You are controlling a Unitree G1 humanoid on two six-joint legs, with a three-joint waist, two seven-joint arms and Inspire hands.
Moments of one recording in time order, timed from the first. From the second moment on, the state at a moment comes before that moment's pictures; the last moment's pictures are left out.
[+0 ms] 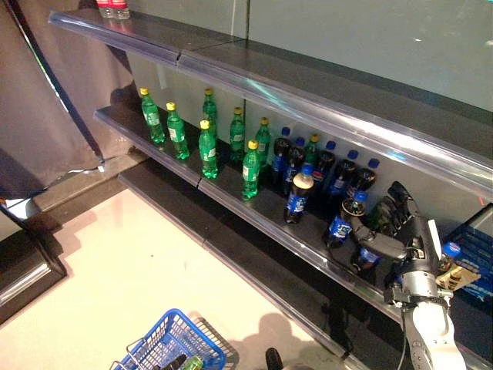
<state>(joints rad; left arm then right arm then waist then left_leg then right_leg) 0.15 0.25 0.10 1.17 -0.91 -0.01 -0.05 0.19 -0.44 -0.05 -0.01 0.35 -0.34 -0.22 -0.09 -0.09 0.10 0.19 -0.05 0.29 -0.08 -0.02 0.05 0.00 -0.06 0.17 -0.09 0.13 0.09</state>
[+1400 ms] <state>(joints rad) 0.16 0.23 0.09 1.15 -0.91 0.01 -0.03 0.04 -0.36 -0.01 0.17 0.18 -0.33 -0.83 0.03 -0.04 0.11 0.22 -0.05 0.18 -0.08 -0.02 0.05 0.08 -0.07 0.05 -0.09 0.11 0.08</state>
